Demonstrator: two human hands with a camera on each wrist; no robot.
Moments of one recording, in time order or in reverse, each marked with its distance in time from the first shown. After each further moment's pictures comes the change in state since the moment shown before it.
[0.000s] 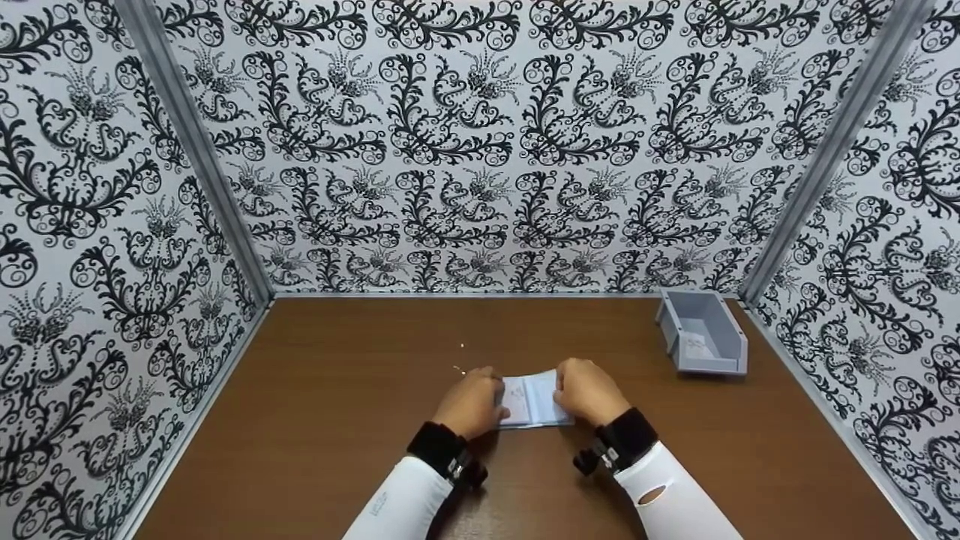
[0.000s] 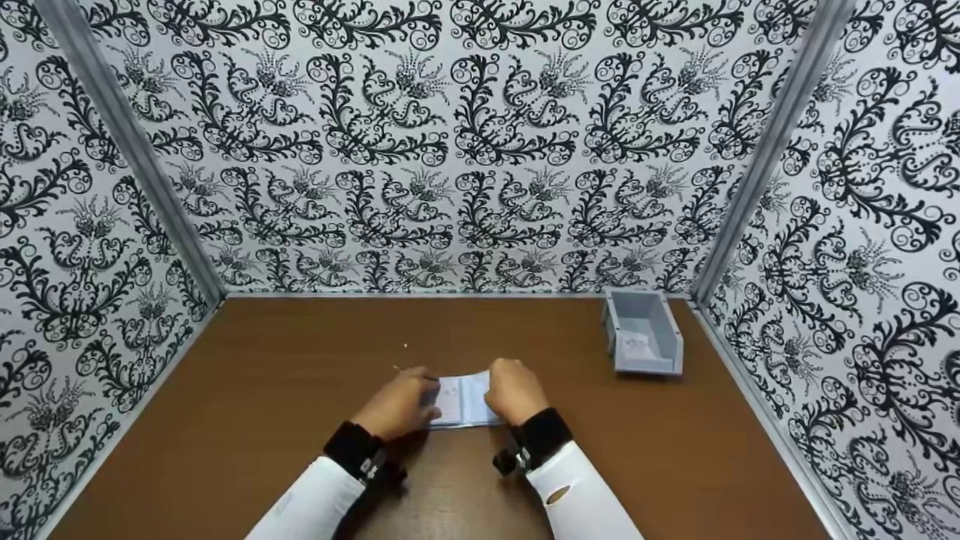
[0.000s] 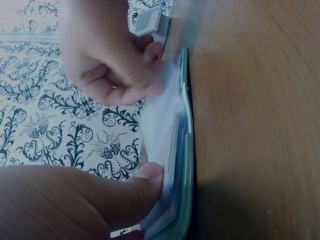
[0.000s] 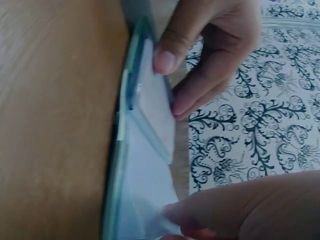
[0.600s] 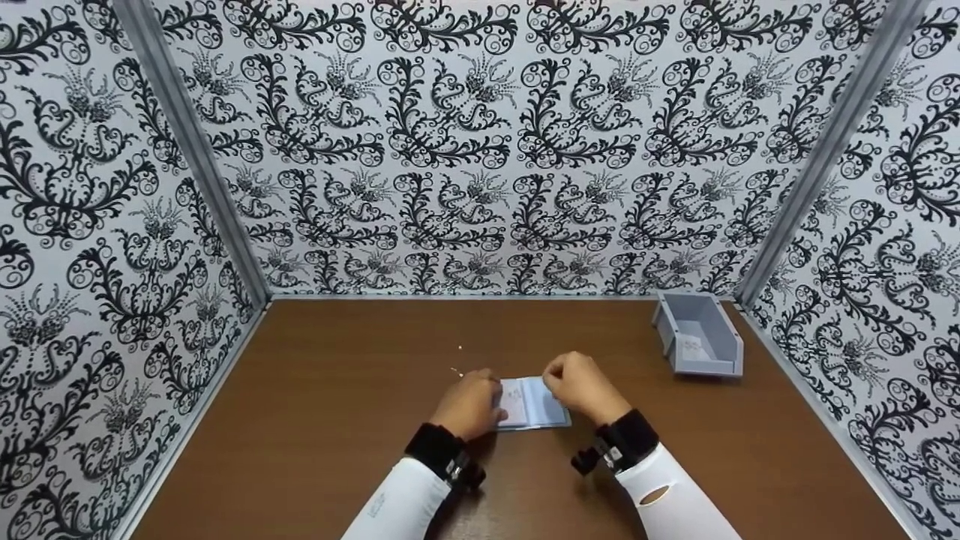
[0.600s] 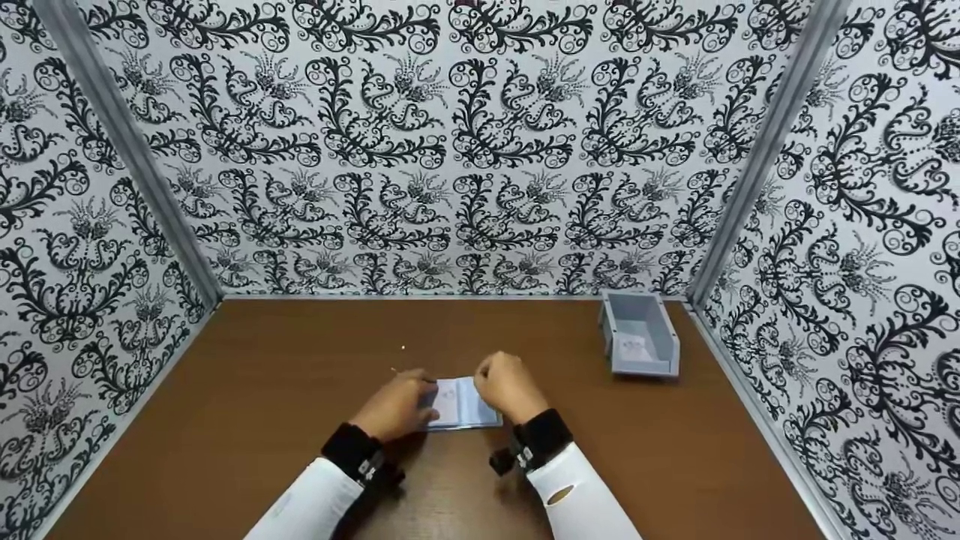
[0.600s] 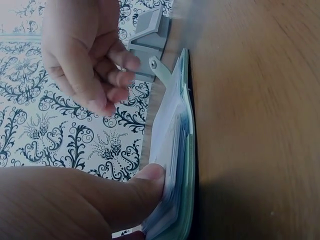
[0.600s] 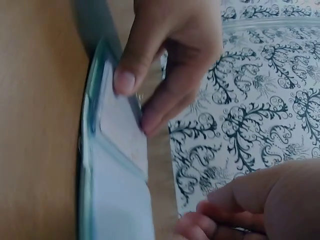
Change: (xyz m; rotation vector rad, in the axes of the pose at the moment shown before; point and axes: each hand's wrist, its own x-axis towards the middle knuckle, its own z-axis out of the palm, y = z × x) left_hand 0.002 0.001 0.000 0.016 -0.004 -0.020; right_hand 0.005 -0.006 -0.006 0.219 0.058 0.003
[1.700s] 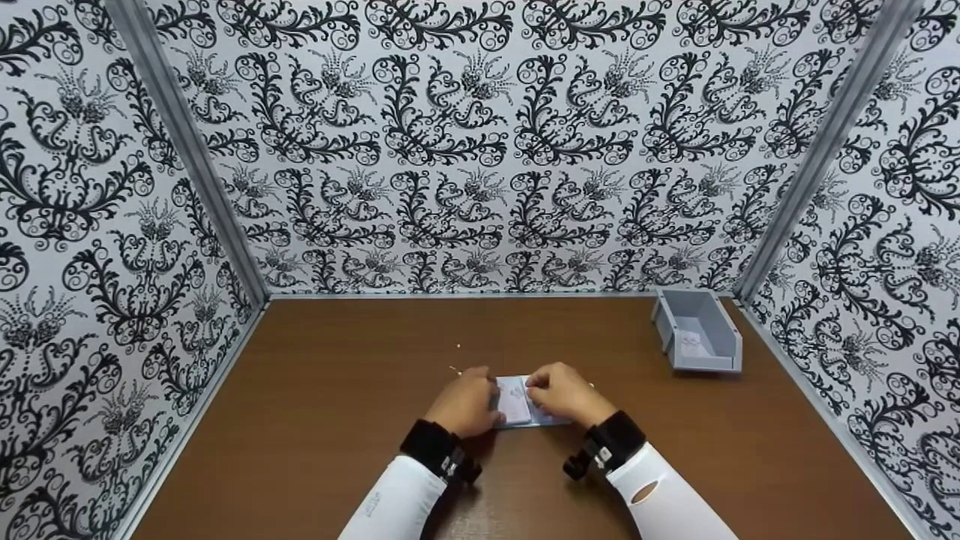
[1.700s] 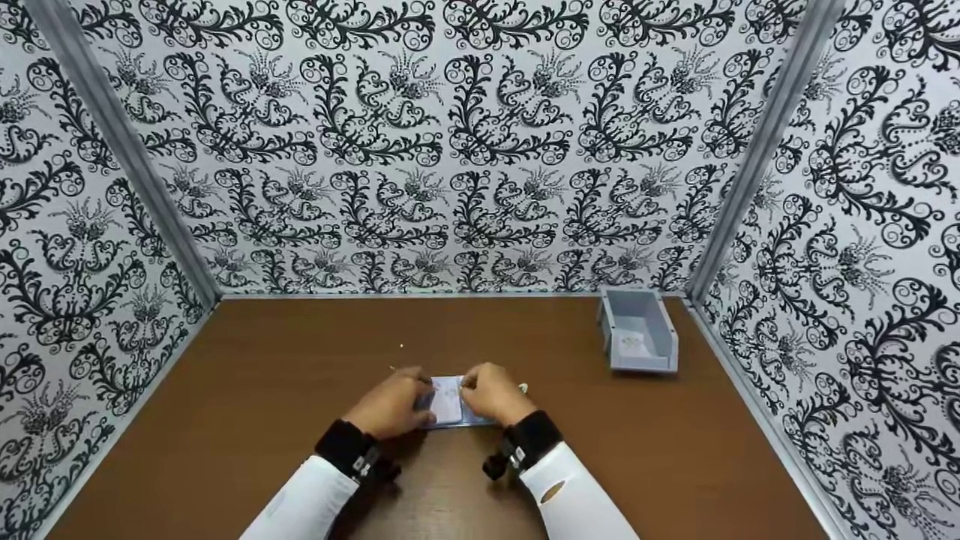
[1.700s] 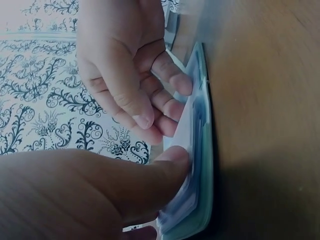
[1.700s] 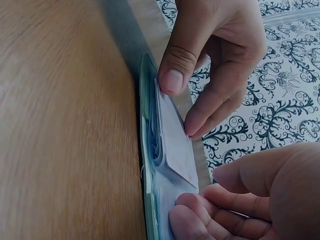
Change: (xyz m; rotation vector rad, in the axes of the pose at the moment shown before) left_hand -0.001 -0.003 -0.009 0.050 -0.054 0.072; right_hand 0.000 0.008 0.028 0.139 -0.164 0.011
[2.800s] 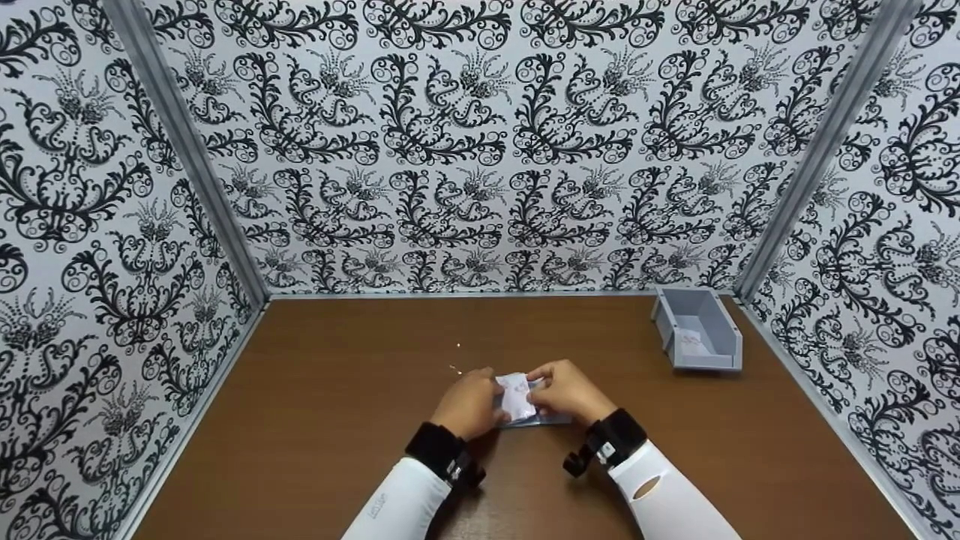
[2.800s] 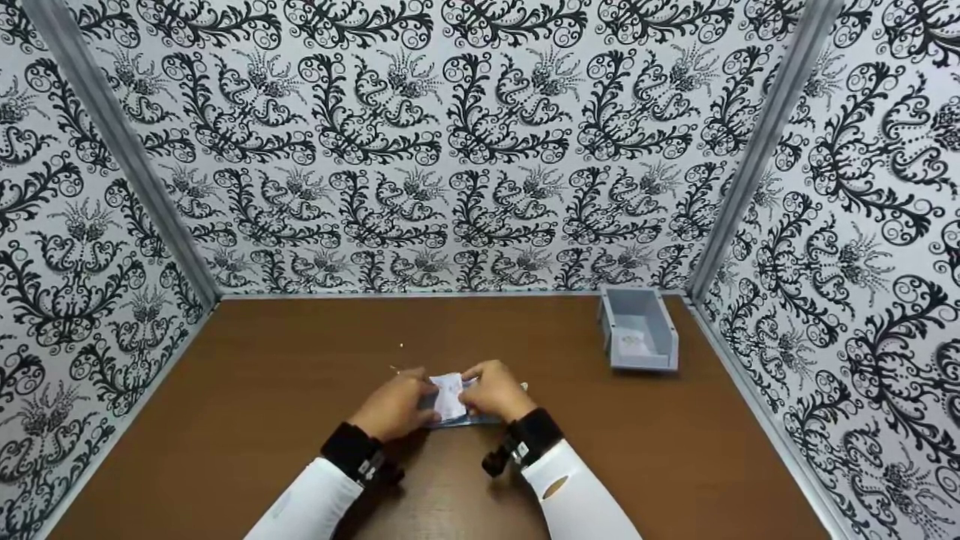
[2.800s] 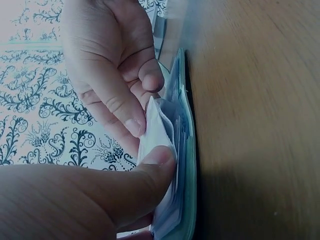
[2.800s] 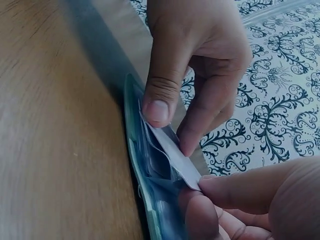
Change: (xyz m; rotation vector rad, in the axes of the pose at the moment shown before) left_hand 0.000 0.009 0.004 0.001 0.034 -0.021; right_hand 0.001 0.006 -0.002 0.341 -0.064 0.099
